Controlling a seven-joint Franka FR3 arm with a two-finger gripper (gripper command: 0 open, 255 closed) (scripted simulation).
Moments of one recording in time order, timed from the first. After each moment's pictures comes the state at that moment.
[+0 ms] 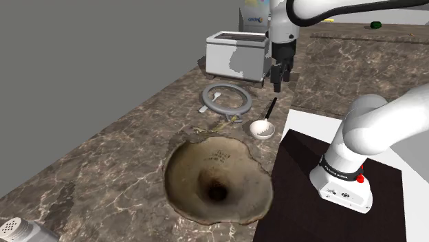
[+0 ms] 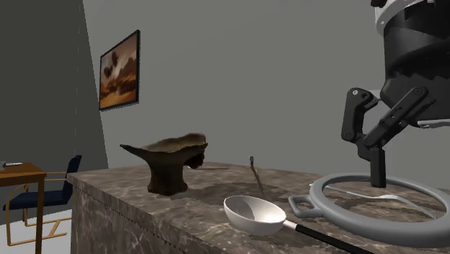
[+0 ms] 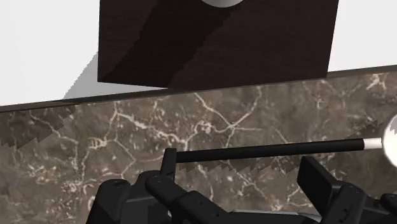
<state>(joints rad) 0.00 -0.76 0.02 -2.45 -0.02 1.54 0.01</state>
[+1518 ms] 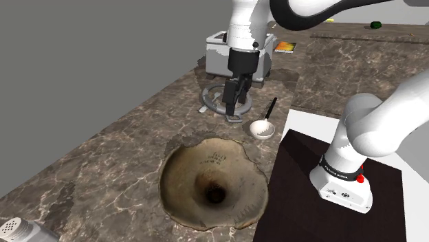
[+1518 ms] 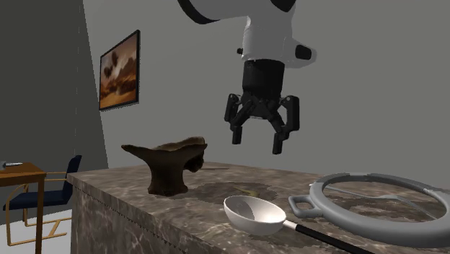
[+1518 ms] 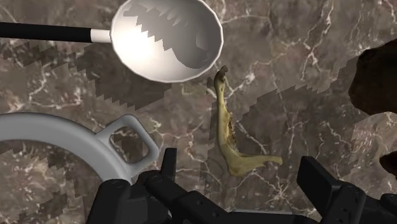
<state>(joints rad) 0.21 -0.58 0.29 -2.30 0.32 1.82 0.23</state>
